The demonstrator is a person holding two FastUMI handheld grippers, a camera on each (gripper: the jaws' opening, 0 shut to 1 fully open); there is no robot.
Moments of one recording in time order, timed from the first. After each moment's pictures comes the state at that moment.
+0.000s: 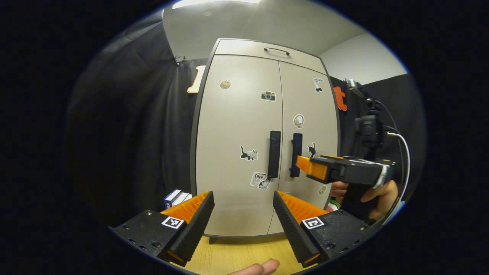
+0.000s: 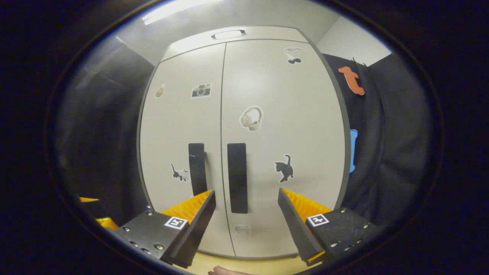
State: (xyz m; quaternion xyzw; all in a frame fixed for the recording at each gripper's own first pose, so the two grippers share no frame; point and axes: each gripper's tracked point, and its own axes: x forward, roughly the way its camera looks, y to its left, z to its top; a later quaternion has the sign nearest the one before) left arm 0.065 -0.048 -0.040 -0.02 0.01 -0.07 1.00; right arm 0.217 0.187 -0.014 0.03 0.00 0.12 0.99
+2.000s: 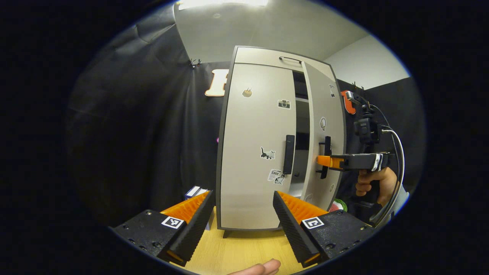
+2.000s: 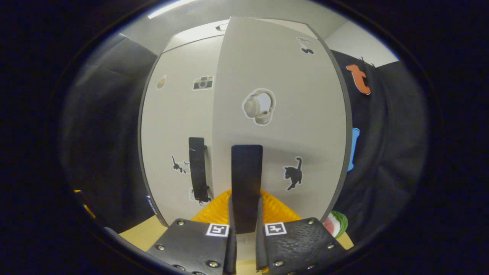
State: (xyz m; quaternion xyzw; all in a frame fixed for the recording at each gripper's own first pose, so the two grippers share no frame) left arm 0.010 -0.006 -0.030 -0.02 0.01 -0.02 1.00; right arm 0.216 0.180 -0.014 0.00 0.05 0.14 0.99
